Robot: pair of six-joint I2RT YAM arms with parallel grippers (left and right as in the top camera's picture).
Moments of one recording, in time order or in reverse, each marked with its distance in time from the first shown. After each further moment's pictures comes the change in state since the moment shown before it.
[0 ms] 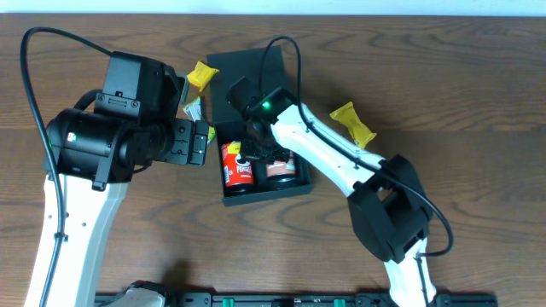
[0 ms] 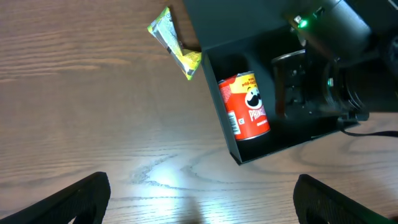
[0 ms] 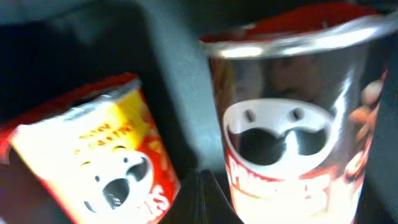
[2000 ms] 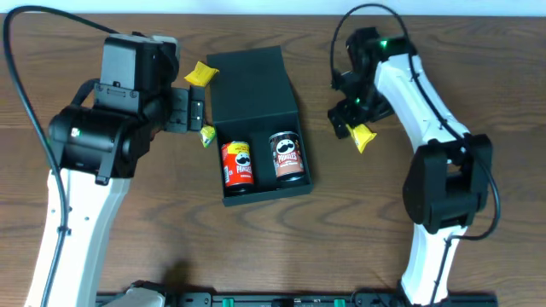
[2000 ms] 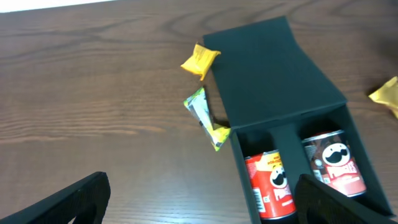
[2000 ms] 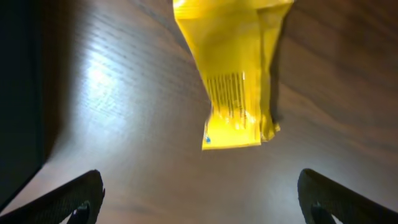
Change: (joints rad) left arm 0.000 0.019 0.000 0.255 -0.151 -0.008; right arm -0.515 0.000 0.048 -0.184 0.074 -1.151
